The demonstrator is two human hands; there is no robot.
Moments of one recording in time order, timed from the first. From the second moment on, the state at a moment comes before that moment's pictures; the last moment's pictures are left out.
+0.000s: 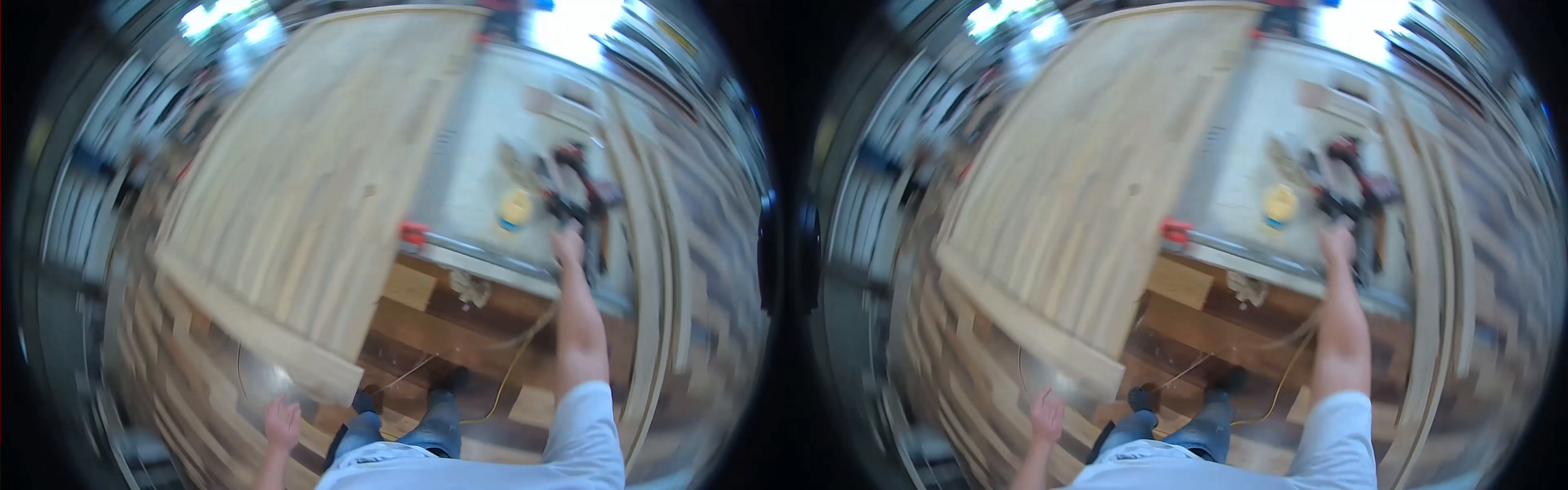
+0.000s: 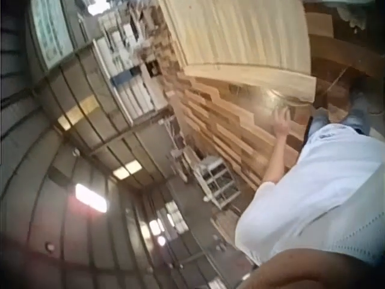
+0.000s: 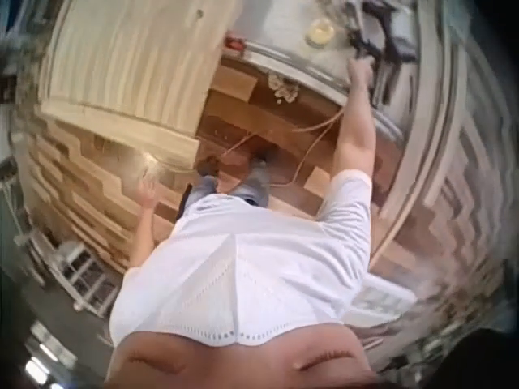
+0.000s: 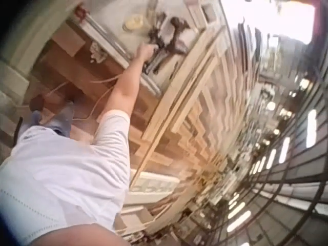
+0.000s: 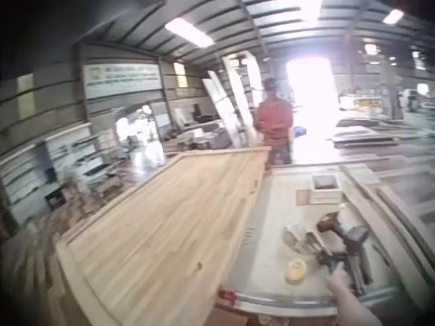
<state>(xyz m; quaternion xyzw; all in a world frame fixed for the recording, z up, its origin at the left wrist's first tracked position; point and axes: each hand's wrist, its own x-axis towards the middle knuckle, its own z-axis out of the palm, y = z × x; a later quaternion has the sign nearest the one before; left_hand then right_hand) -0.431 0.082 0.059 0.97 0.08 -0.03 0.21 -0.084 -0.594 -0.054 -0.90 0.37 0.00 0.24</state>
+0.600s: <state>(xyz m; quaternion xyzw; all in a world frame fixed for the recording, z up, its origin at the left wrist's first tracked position) -0.736 0.162 -0.049 0.76 0.51 -0.17 0.36 -0.219 -0.484 0.119 -0.88 0.25 -0.12 0.38</state>
